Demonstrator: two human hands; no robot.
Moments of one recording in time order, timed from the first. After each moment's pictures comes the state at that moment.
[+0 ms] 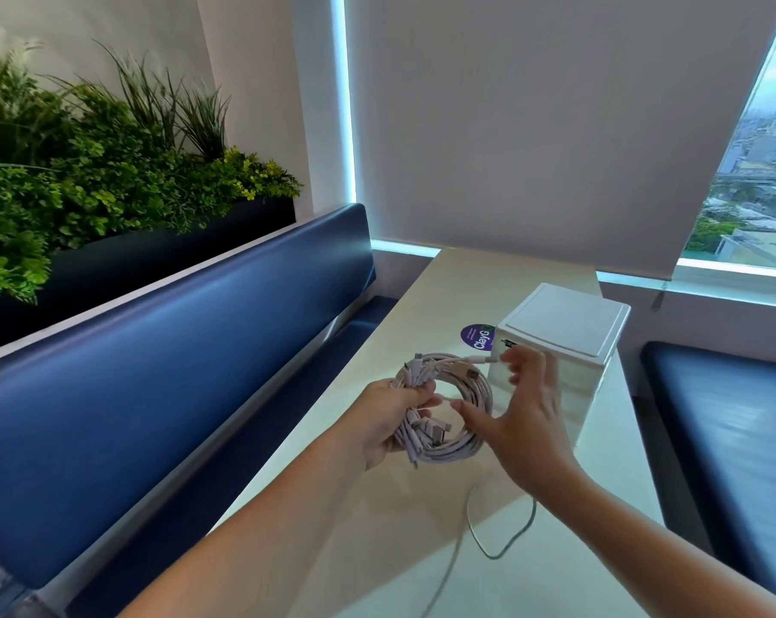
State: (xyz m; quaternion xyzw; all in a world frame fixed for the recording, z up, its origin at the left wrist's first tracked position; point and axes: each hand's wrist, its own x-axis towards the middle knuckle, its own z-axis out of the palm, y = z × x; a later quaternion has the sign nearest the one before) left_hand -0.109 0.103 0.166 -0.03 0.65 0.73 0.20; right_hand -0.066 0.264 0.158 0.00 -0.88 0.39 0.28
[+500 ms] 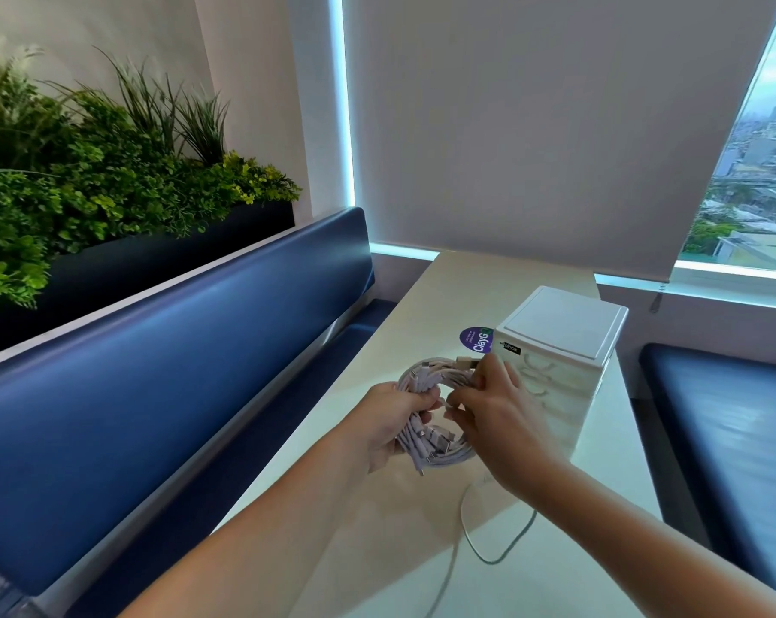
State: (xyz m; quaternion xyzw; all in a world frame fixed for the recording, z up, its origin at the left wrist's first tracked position) left_hand -0.114 0.107 0.161 -0.03 0.67 0.71 0.20; right_hand -0.079 0.263 0.154 0.14 -0.94 0.11 0.28
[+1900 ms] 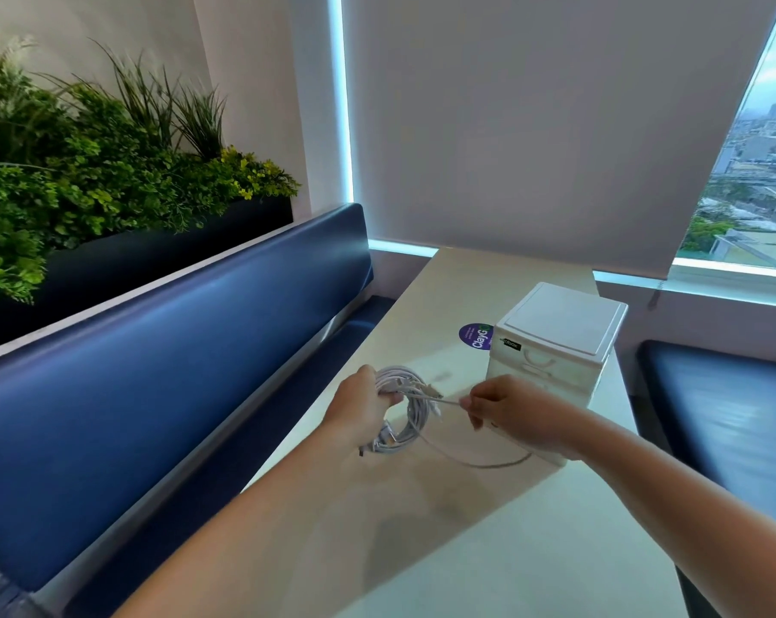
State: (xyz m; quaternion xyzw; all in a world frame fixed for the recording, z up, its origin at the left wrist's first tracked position) left_hand -0.155 0.074 0.126 0.03 0.92 0.38 0.00; right_hand -0.083 0.281 0.194 0.05 -0.95 0.30 -0.09
